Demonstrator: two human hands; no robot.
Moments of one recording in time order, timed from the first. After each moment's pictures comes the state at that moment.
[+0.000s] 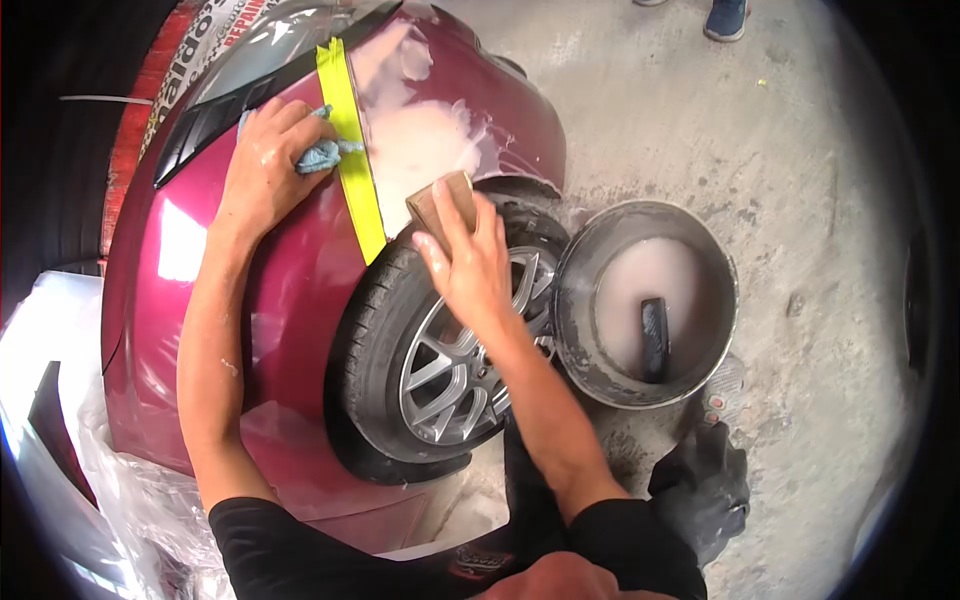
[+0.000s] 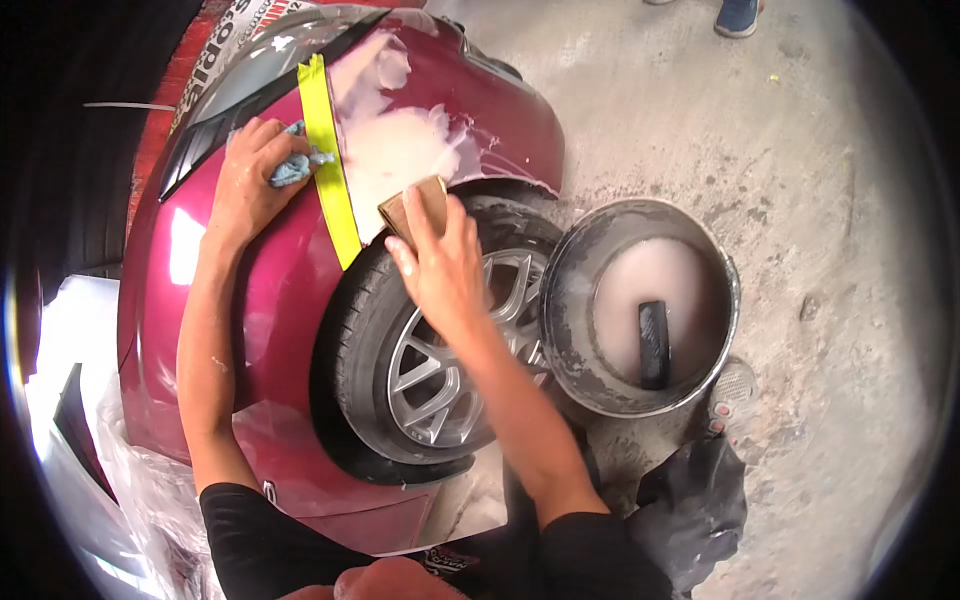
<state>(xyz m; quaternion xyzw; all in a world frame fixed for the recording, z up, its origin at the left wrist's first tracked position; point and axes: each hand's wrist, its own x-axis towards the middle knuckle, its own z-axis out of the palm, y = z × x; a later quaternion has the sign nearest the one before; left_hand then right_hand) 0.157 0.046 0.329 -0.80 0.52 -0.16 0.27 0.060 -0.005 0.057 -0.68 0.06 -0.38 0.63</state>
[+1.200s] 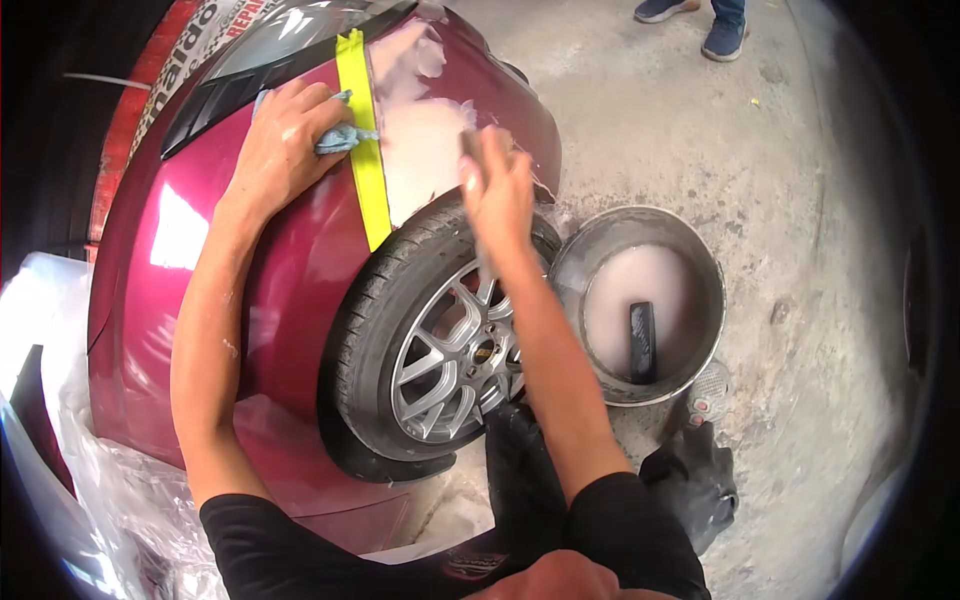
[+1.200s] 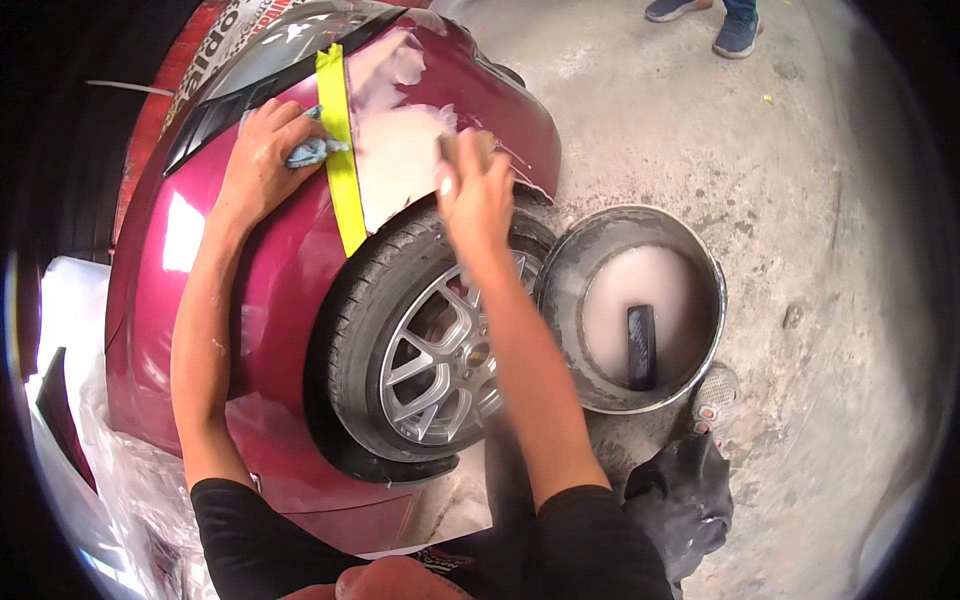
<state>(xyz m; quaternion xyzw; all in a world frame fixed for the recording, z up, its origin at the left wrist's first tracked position) 0.153 0.049 0.324 -0.78 0.53 -0.18 0.26 0.122 -0.037 0.038 -0.68 0.16 -0.34 0.63</state>
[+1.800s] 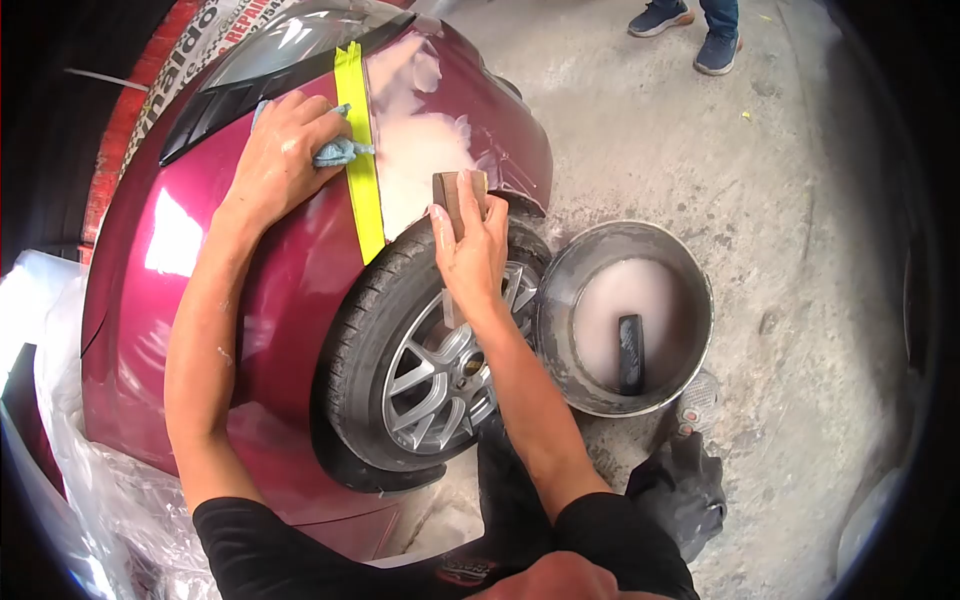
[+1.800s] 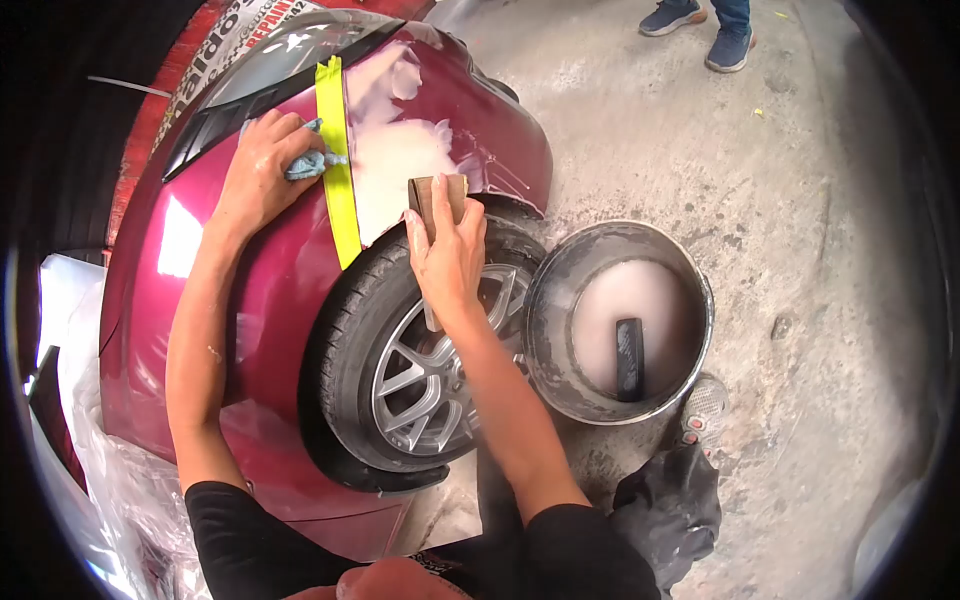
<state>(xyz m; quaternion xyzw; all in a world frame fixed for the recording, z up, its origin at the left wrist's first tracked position) 0.157 0.047 0.326 -0.78 0.54 -0.18 0.26 0.090 -0.002 0.044 -0.63 0.13 -0.40 0.66</state>
